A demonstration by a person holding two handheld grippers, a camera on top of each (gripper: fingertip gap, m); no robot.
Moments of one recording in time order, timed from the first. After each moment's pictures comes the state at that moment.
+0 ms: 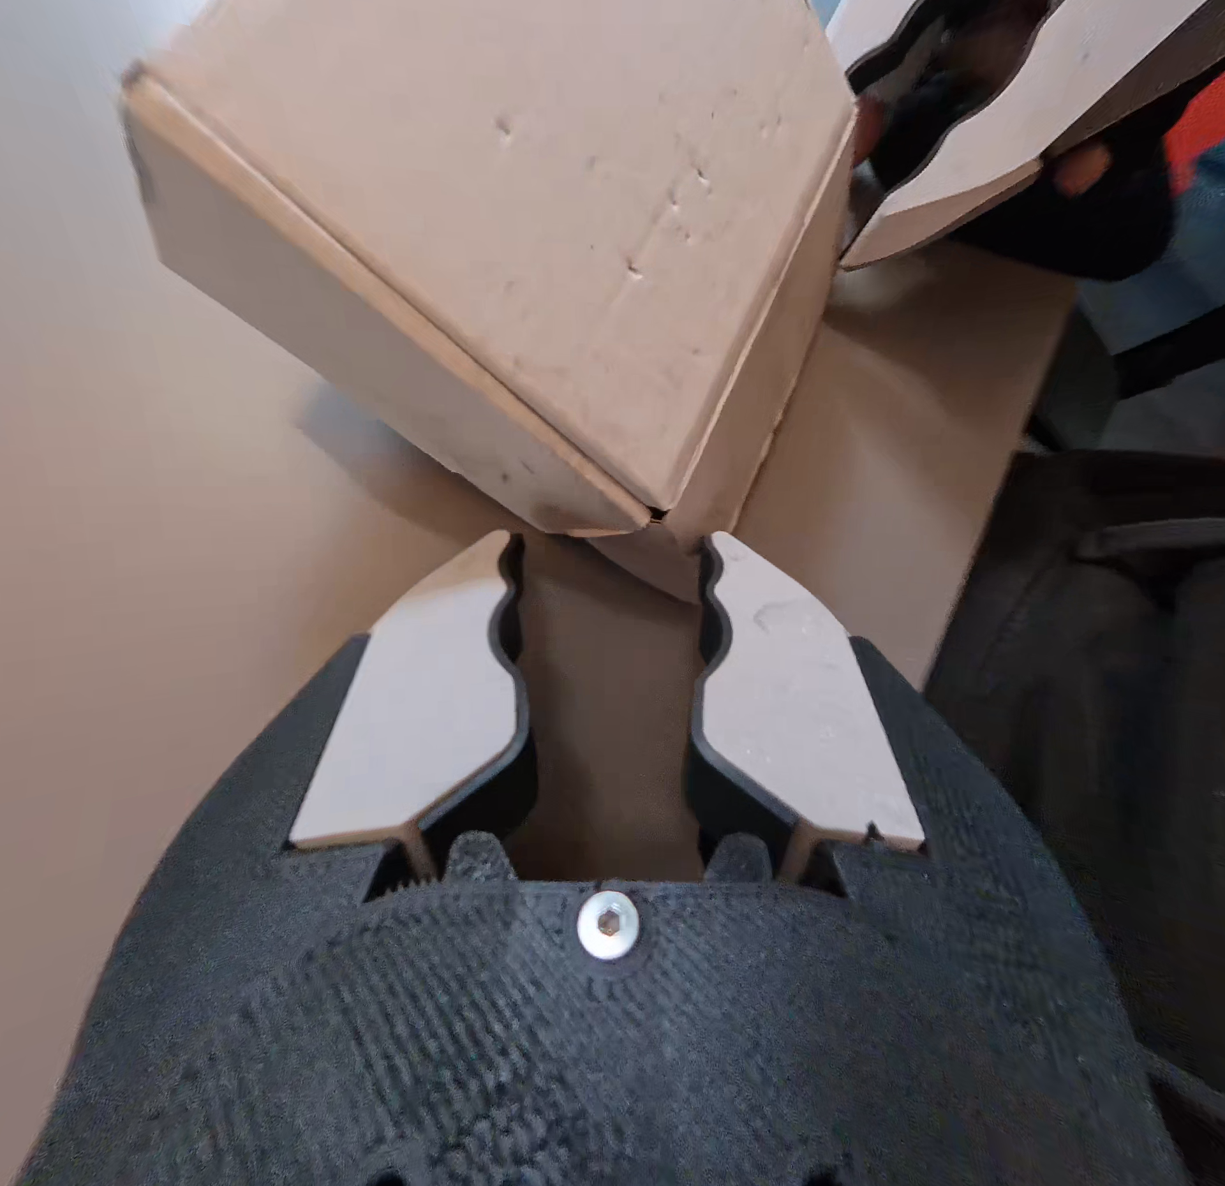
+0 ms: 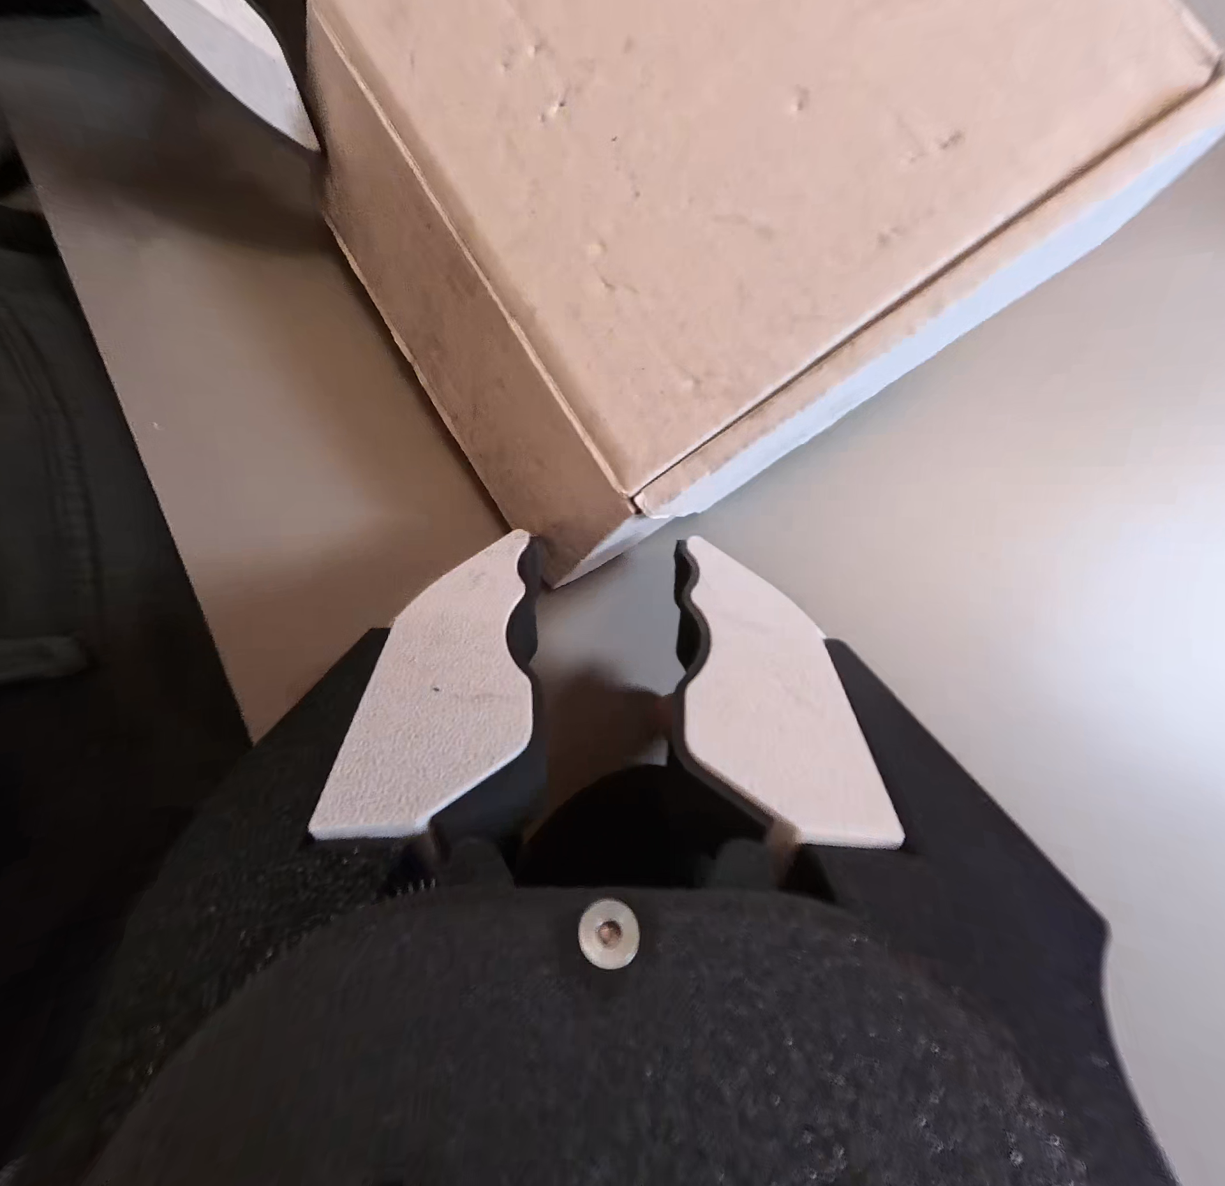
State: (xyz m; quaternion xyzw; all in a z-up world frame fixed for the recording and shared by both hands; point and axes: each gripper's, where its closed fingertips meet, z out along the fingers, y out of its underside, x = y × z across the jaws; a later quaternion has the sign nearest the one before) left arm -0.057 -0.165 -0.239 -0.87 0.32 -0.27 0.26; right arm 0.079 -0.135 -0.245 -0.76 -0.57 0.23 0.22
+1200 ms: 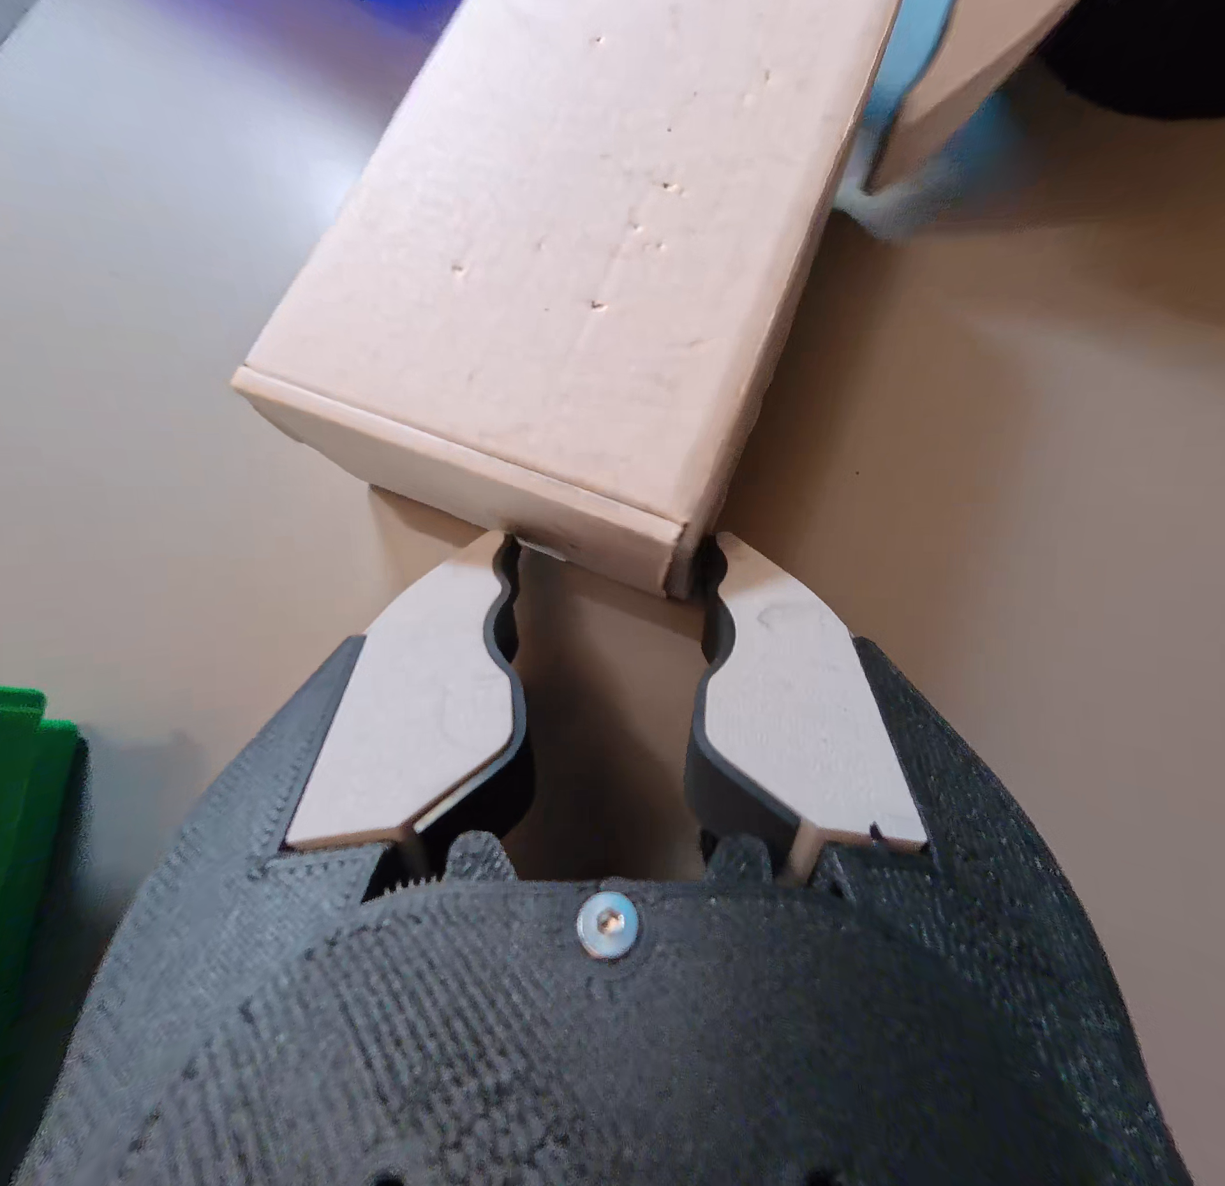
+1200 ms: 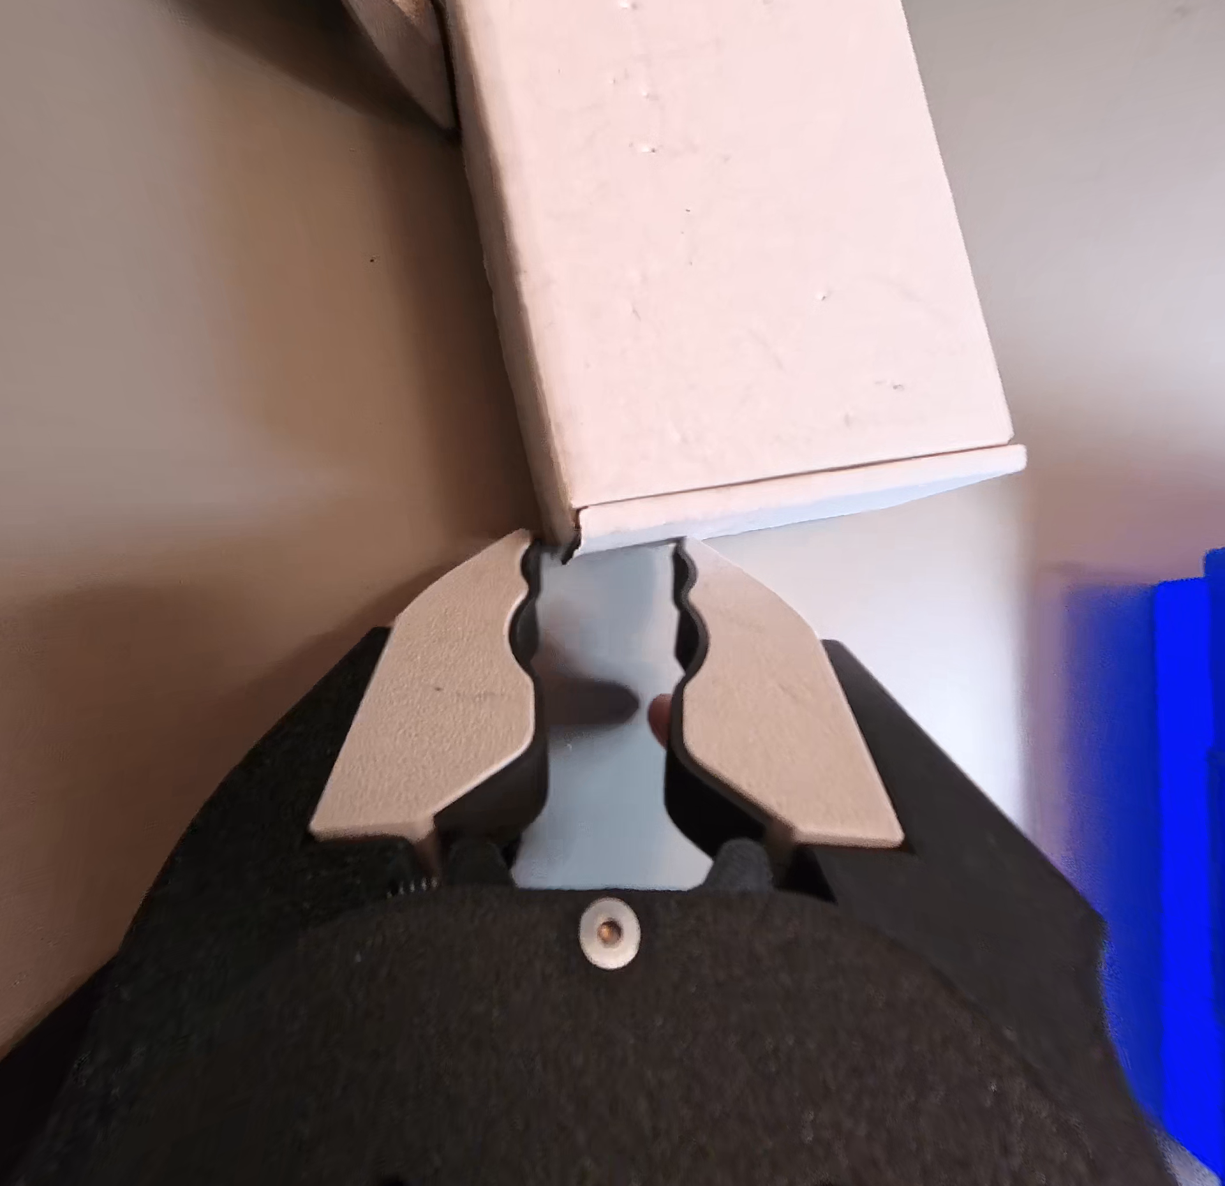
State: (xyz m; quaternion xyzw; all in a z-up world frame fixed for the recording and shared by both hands) left arm -0.069 -0.080 -0.255 -0.79 0.46 -0.17 0.37; right arm 0.065 -0.065 -0.249 -0.66 -0.67 0.16 0.29
